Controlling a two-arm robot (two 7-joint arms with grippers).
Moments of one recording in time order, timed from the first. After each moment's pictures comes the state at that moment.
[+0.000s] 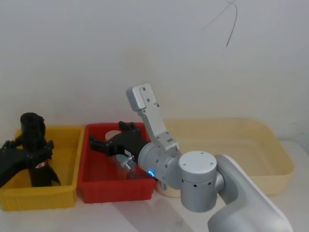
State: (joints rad) left arm -0.37 0.37 0.18 -1.40 -0.48 0.17 -0.33; right arm 0.61 0.02 -0.51 -1.29 0.22 0.38 0.19
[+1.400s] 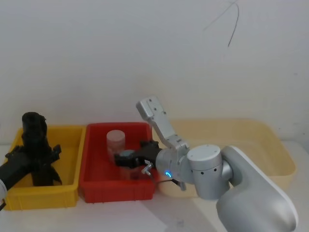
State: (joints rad) left arm -0.42 0.36 0.21 -1.29 -0.51 0.15 -0.37; right arm 0.73 0.05 -0.52 -1.05 0.16 0.47 0.27
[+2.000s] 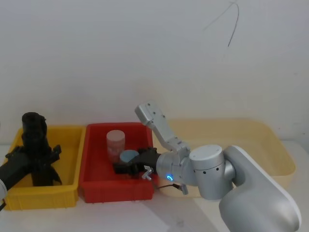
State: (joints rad) left arm -0.42 0.36 0.21 -1.29 -0.51 0.15 -0.38; right arm 0.73 0.06 -0.52 -1.07 0.17 0.53 0.34
